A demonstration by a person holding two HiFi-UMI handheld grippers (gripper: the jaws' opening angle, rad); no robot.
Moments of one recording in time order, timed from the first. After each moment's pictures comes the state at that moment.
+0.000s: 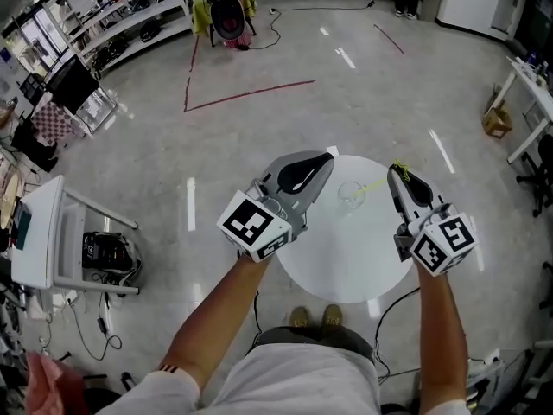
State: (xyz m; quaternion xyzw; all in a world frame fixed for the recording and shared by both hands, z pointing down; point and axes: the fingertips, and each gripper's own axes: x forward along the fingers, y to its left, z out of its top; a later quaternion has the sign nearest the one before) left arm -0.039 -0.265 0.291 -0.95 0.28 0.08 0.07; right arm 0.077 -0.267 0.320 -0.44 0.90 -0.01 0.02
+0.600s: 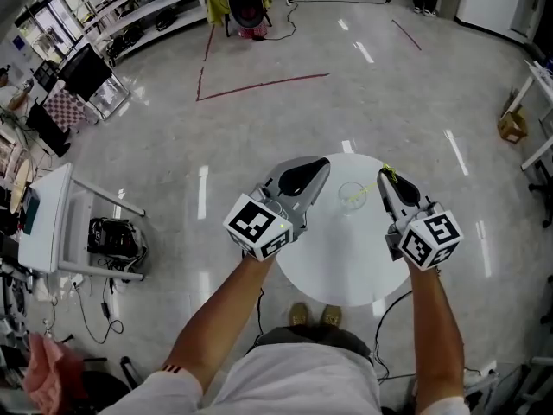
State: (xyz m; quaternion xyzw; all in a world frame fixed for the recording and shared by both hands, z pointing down) left arm -0.027 -0.292 0.340 -0.94 0.33 0.06 0.04; right arm 0.083 -0.305 0.380 -0.42 0.91 -0.07 0.01
